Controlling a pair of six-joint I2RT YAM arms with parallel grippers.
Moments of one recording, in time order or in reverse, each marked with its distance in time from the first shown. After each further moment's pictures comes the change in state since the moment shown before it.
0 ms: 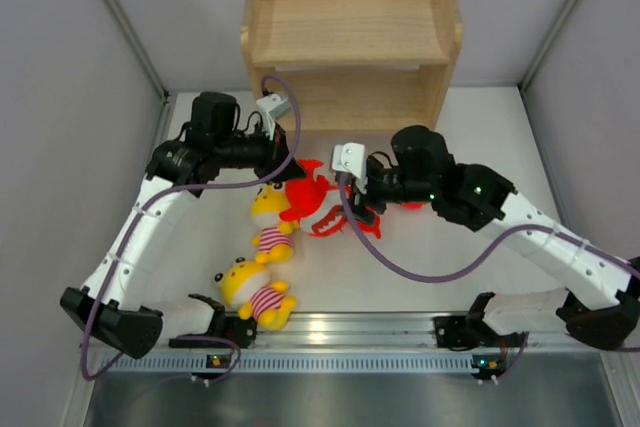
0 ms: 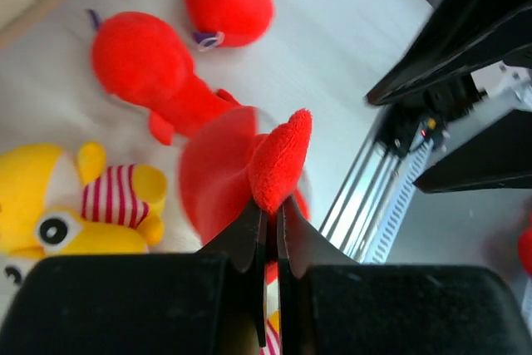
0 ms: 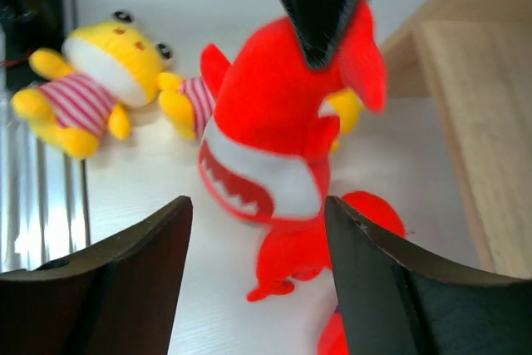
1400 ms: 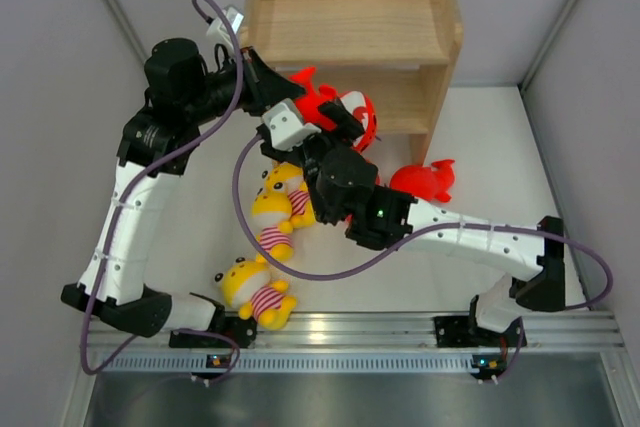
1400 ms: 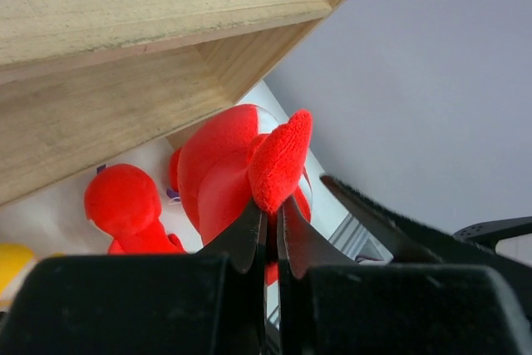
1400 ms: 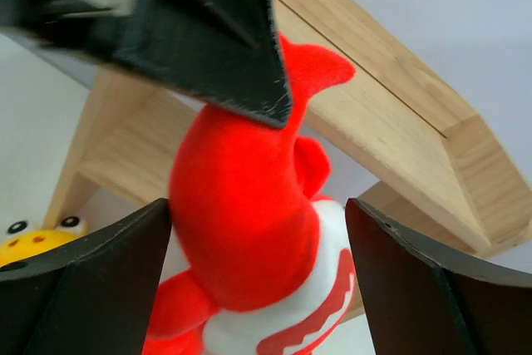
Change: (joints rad) left arm 0.015 0.108 0.414 0.196 -0.251 -0.603; right arm 0.373 0.317 0.166 0.873 1.358 -0.312
